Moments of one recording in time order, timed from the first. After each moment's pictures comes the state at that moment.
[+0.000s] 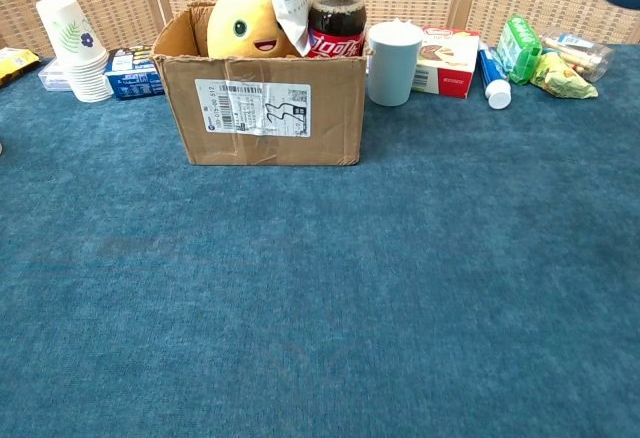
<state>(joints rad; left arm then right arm) -0.26 -0.94 -0.06 -1.61 1.51 1.33 -0.40 1.09 -1.60 0.65 -1.56 -0.64 1.01 0.01</state>
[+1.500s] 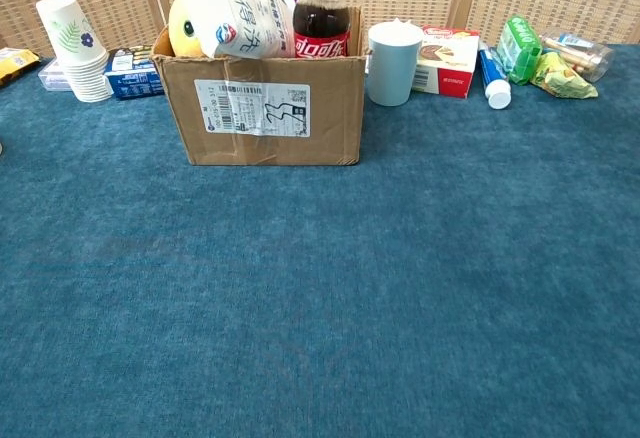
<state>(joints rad) -0.24 -0.93 -0.05 -1.64 1.56 1.38 -0.36 0.64 -1.07 0.47 -1.77 -1.21 1.18 0.09</state>
